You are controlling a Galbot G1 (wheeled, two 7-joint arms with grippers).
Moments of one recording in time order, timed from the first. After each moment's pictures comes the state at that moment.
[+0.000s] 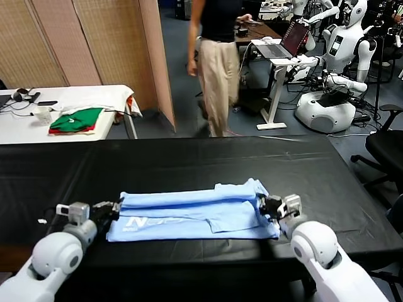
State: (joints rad) left arm 1.43 -0.87 -0.52 -2.02 -0.64 0.51 -0.17; right arm -1.25 1.02 0.31 2.04 0.54 -0.68 0.12
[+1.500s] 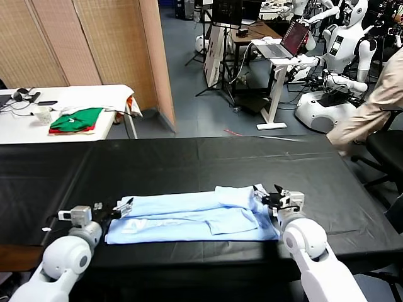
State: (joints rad) left arm 1.27 -0.97 -0.48 -1.86 -0.71 0.51 -0.15; right arm -1.05 1.26 0.33 1.73 0.52 -0.54 0.26
